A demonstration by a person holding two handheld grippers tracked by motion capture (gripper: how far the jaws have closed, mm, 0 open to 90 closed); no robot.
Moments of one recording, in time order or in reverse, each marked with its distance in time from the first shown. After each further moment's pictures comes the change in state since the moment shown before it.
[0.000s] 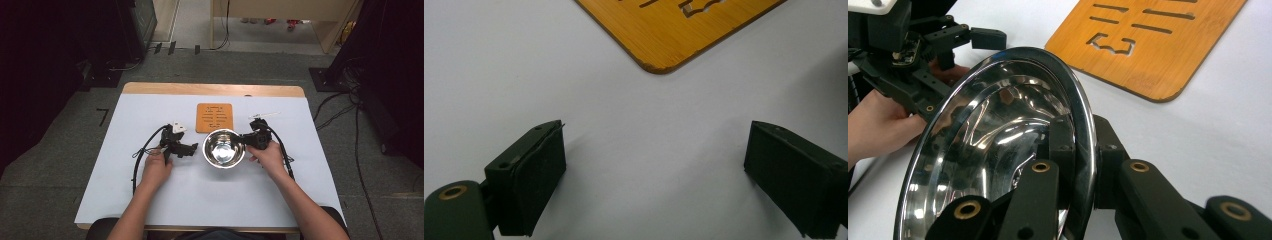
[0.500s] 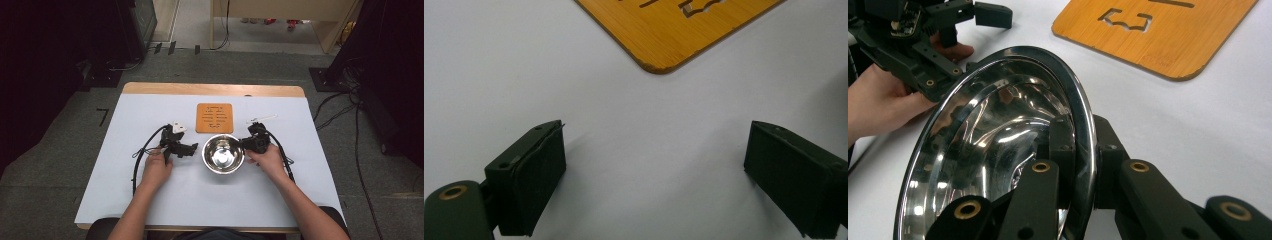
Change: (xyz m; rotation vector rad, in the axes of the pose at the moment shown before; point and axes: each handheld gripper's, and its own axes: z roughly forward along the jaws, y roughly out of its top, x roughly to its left) left arm 0.000 0.000 0.000 -0.001 0.001 0.002; right arm 0.002 -0.010 0.005 0.042 0.019 -0.028
